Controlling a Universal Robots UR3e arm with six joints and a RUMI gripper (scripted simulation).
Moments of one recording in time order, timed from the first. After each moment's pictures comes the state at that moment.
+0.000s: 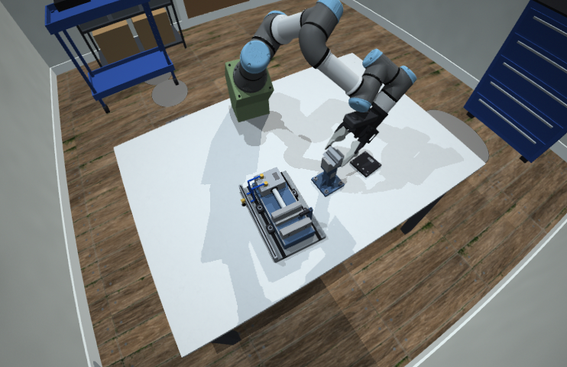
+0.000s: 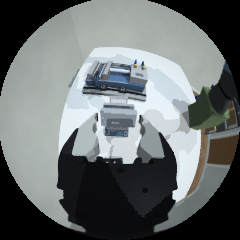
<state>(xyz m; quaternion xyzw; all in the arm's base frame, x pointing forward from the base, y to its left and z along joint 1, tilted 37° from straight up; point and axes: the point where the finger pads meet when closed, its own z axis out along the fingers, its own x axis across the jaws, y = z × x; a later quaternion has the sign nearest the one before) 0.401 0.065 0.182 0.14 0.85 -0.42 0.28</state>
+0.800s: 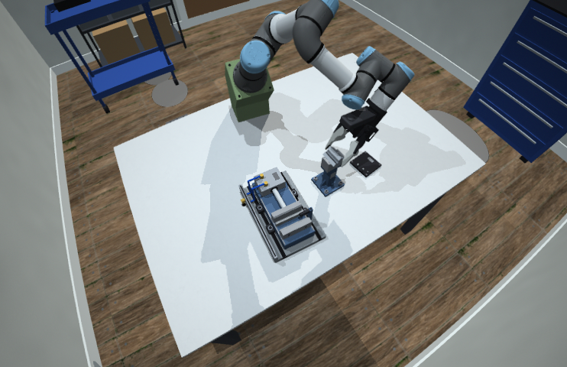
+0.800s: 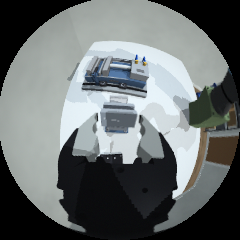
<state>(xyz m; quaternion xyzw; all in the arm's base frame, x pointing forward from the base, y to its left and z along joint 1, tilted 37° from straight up) 0.400 0.064 0.183 0.13 0.87 -0.38 0.28</state>
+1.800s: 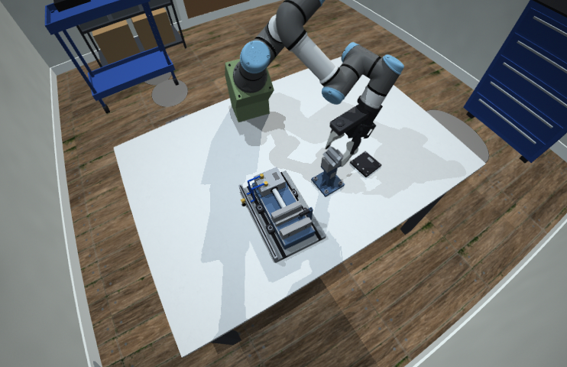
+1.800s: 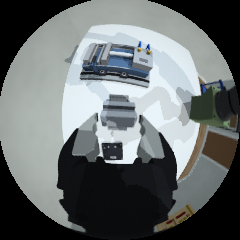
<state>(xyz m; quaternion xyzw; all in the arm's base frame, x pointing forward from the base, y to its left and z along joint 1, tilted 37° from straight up) 0.400 0.063 0.184 0.09 0.91 -0.27 0.29</state>
